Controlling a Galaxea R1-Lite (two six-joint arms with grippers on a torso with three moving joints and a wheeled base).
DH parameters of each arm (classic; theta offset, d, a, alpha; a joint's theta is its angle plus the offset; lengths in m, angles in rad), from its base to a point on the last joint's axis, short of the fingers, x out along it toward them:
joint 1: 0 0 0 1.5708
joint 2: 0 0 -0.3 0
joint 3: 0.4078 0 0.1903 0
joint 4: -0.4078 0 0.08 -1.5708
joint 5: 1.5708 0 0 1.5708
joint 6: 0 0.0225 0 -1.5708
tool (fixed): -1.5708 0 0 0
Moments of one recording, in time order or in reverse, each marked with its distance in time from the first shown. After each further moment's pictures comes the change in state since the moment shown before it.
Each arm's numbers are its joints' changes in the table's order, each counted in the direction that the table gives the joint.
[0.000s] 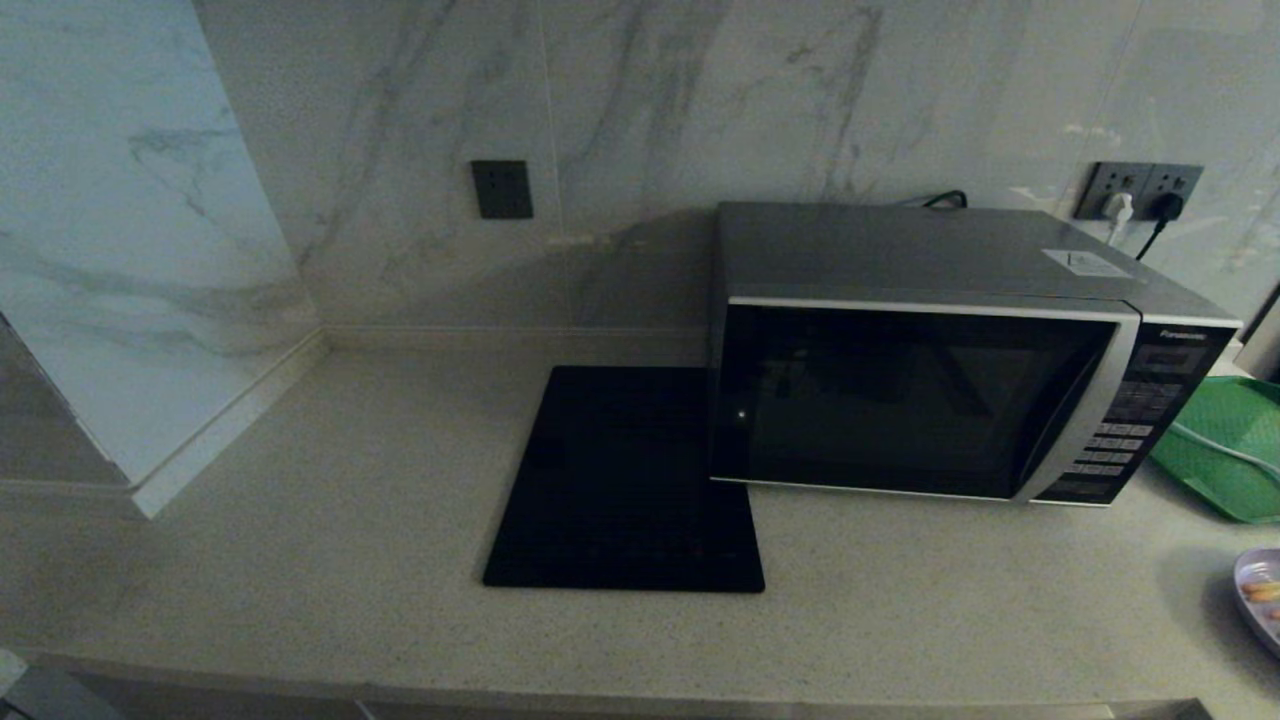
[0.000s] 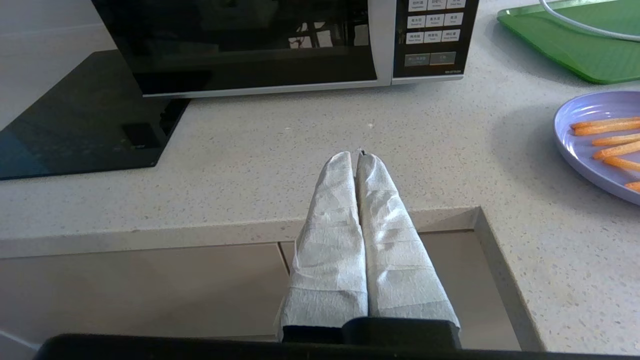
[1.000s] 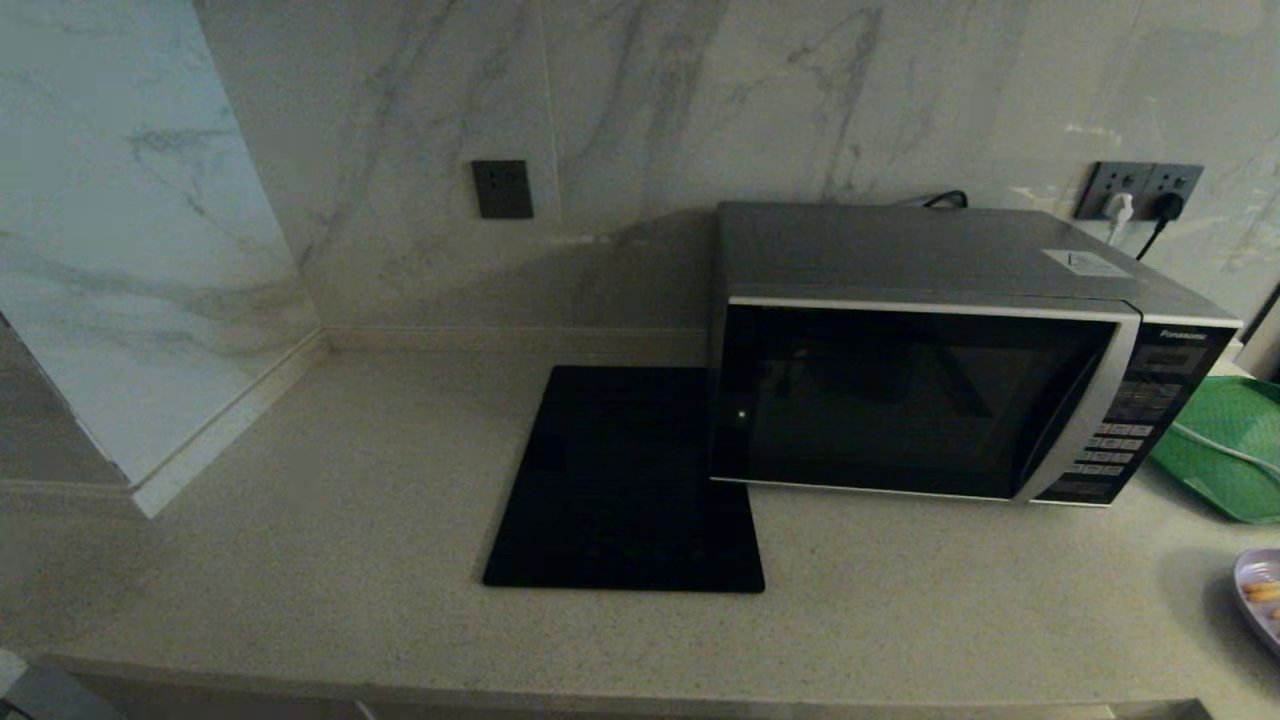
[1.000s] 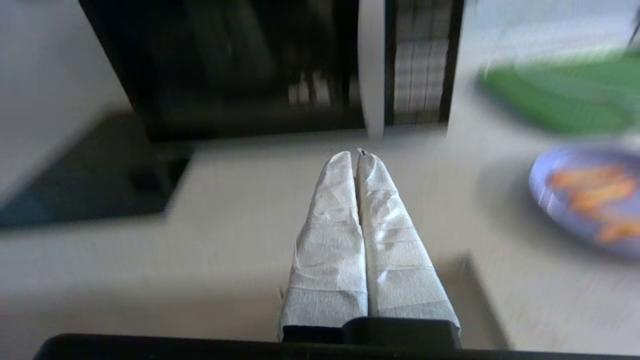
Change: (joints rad) left arm 0.000 0.000 0.000 0.000 0.000 0.000; right arm 0.000 -0.004 0.082 0.041 -0.027 -0.002
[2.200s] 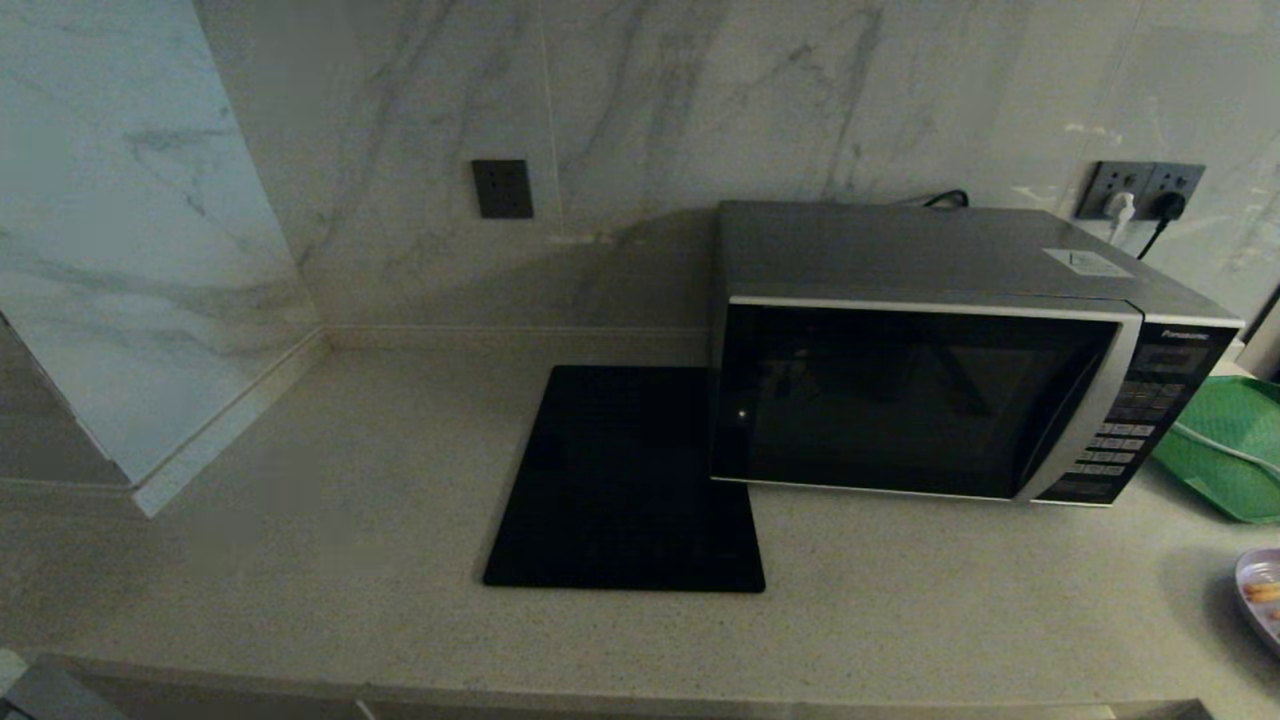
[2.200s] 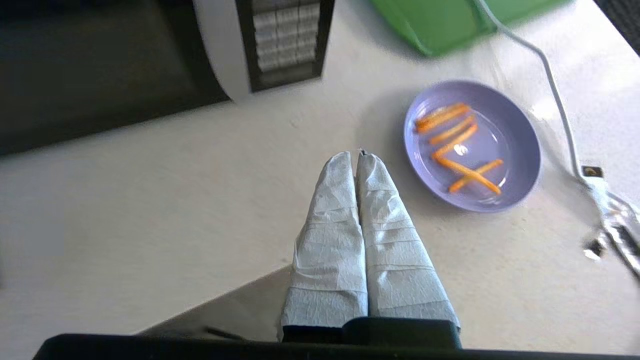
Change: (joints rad) left arm 0.000 0.000 0.000 0.000 0.000 0.000; right arm 0.032 -1.102 0.835 -0.378 -0.423 0.078
